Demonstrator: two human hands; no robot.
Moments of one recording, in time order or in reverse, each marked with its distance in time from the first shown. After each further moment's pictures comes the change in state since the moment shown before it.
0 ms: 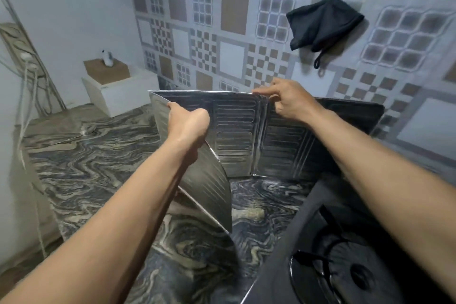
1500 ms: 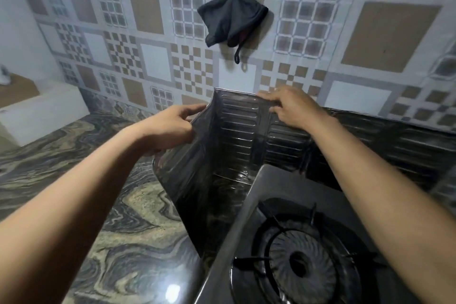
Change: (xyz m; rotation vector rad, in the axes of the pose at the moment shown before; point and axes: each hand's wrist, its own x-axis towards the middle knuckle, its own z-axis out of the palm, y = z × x) left_hand -0.015 0.030 0.082 0.518 -0.934 0.286; right_hand -0.099 0.120 -0.055 -0.212 0.071 0.317
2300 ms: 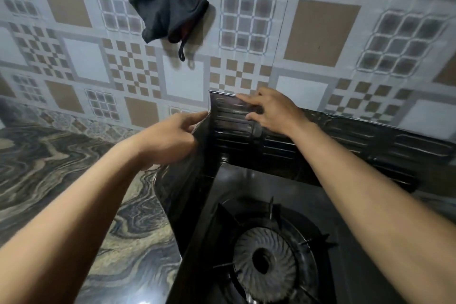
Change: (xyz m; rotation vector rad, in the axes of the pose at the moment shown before) left_hand 0.040 0.022 0.061 0.026 -0.234 0.218; right_hand -0.049 0.045 -0.015 -0.077 0.071 0.042
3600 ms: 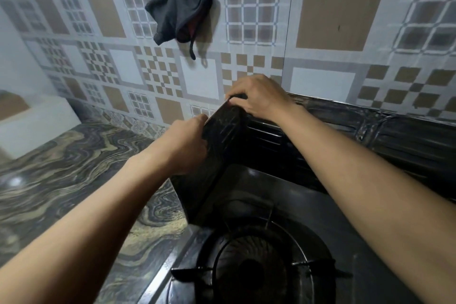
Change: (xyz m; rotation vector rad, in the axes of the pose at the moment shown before) left_hand 0.026 0.020 0.056 0.730 0.396 -0.213; right_hand 0.045 -0.012 0.006 0.149 0.055 -0.298
